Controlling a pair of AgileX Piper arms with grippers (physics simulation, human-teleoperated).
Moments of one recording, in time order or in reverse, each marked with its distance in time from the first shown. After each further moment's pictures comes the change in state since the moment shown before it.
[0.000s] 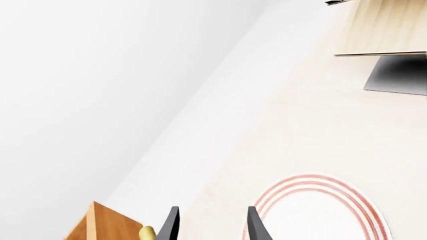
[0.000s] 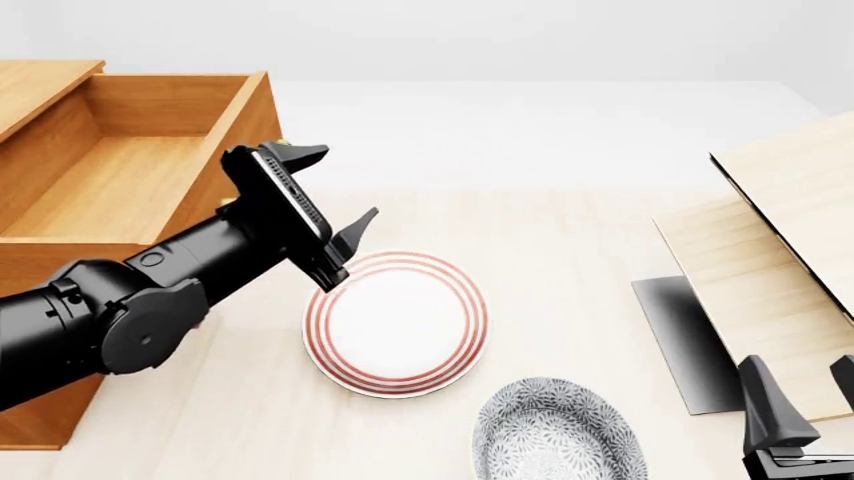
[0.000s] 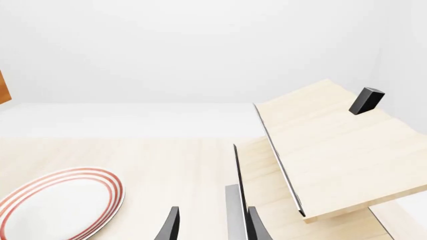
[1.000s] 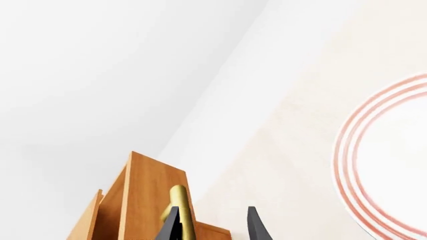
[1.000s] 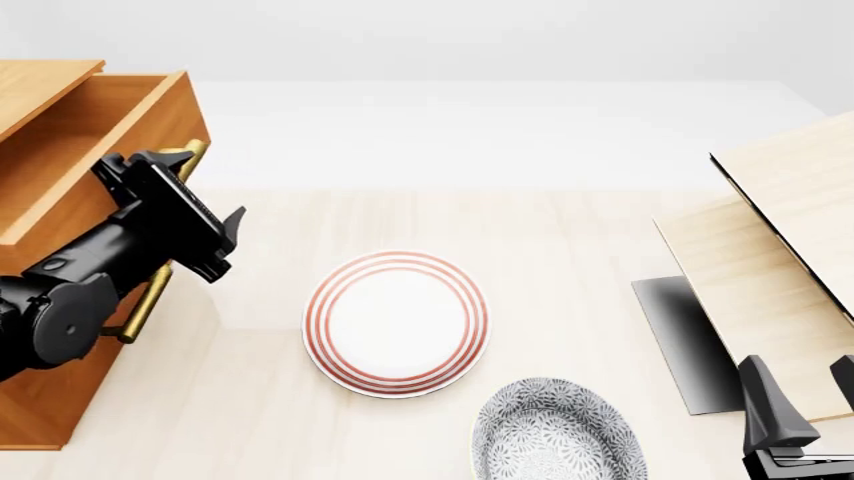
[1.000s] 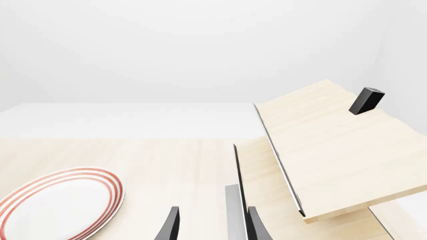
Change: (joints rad) left arm 0.398 -0.031 0.109 -0.029 0.216; right arm 0.000 0.000 0.000 0.000 0.000
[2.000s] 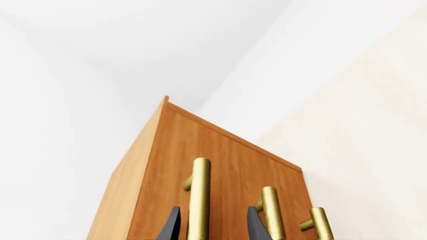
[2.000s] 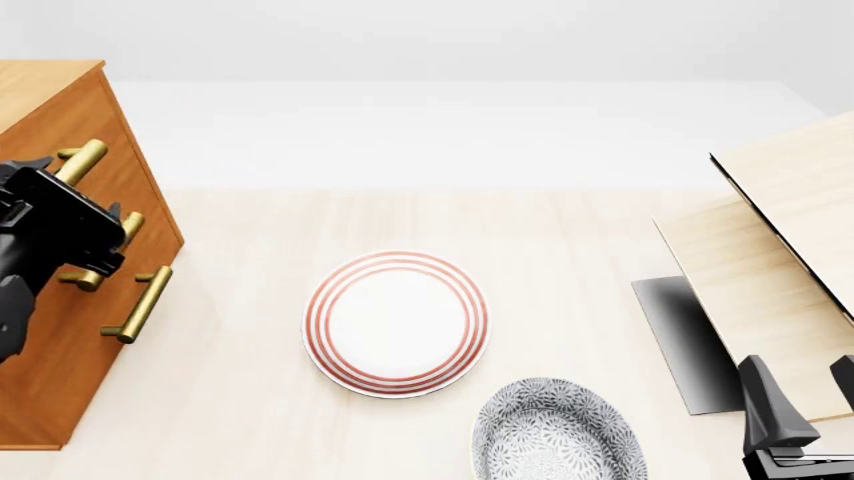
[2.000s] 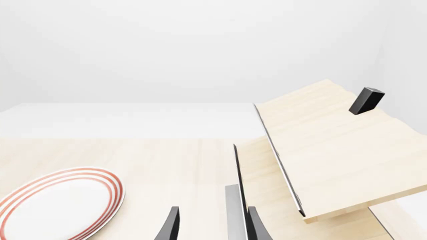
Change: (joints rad) left arm 0.385 0.067 0.035 -0.167 0.057; right arm 0.000 0.000 0.000 0.000 0.000
